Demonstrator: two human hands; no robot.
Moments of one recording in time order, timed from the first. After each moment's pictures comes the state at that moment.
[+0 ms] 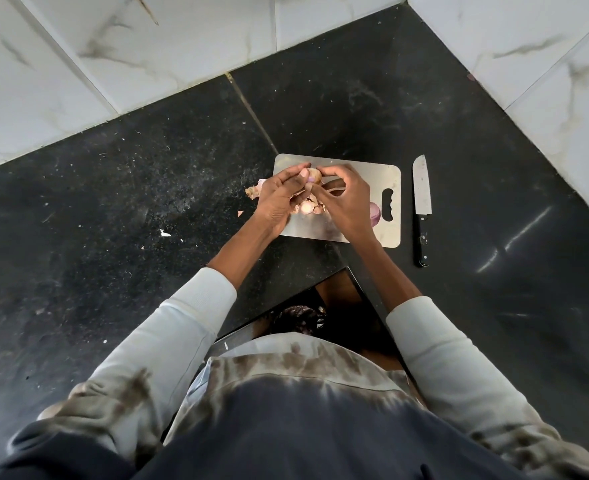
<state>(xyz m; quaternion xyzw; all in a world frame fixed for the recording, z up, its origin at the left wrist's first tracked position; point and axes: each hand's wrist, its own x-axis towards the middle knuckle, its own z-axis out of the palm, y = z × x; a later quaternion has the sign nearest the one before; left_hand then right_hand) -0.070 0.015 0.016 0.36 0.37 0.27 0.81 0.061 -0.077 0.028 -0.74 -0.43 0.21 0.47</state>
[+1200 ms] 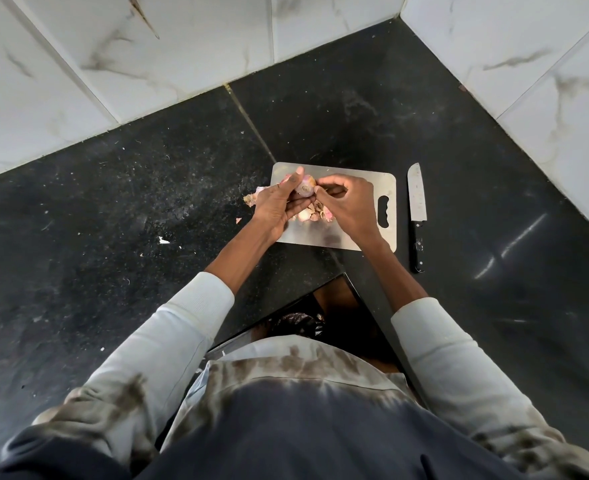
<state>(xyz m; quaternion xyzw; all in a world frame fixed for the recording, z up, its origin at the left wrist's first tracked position) -0.065 0.010 0.045 0.29 0.47 0.24 0.80 0.077 -0.081 0.042 -0.73 -0.47 0.20 0.44</state>
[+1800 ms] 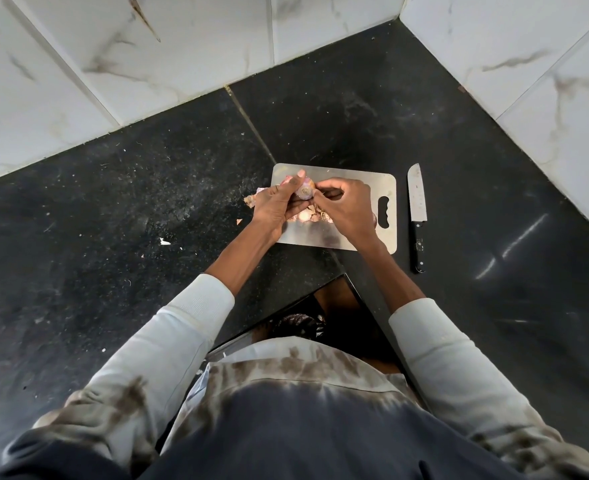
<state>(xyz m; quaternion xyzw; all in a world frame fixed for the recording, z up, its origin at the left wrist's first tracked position) -0.066 0.012 0.035 0.31 0.47 0.26 0.78 0.069 -0.081 0.047 -0.74 -0.47 0.21 0.43</state>
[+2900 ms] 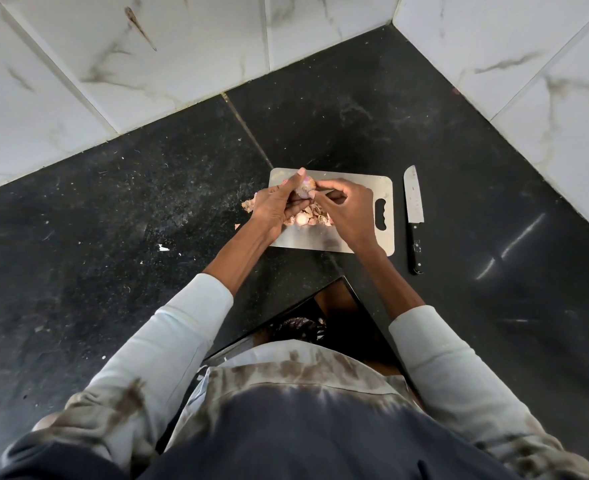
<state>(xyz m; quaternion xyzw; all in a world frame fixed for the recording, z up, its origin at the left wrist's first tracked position) -0.061 0.010 0.063 0.30 0.48 0.24 0.79 0.070 -0.087 0.047 -0.74 -0.44 0.19 0.47</state>
